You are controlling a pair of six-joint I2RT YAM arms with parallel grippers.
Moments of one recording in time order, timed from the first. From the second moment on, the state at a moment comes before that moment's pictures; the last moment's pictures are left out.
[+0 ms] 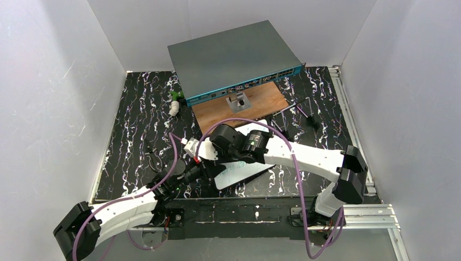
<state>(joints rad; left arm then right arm) -0.85 0.79 0.13 0.46 0.12 -0.81 1.21 1.59 1.40 -0.74 0.14 -0.64</state>
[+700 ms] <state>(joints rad) -0.85 0.78 0.10 0.49 0.12 -0.81 1.15 1.56 1.37 -0.71 0.04 -0.57</state>
